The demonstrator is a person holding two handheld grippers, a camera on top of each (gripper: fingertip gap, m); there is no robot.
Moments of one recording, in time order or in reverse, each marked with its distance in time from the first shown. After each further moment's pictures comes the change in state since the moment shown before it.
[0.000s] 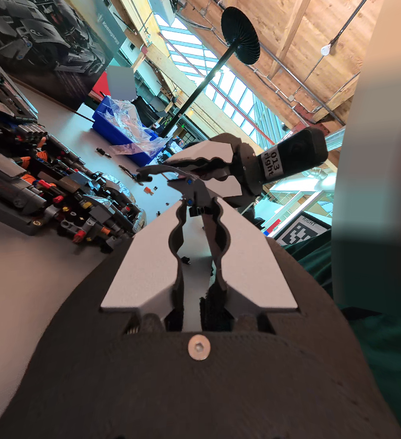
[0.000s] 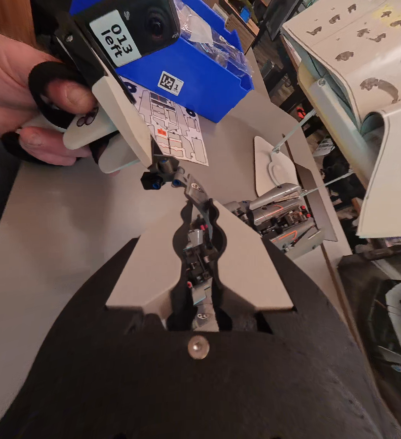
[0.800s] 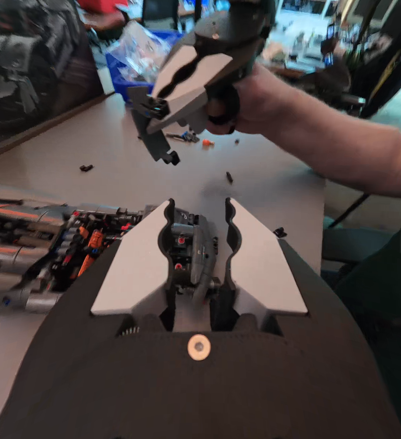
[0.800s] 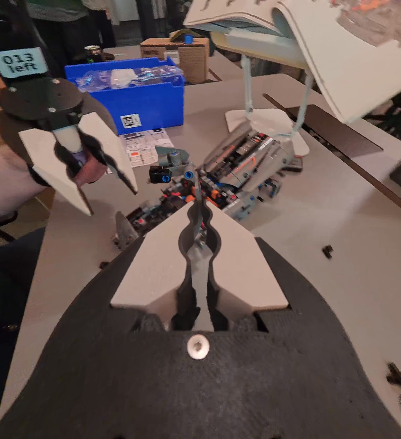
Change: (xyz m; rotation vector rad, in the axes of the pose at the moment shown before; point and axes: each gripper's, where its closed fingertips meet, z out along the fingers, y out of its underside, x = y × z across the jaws) left arm -0.031 0.012 0.081 -0.545 -0.257 0.706; right arm 0.088 0.076 -0.064 0.132 -0.086 0.594
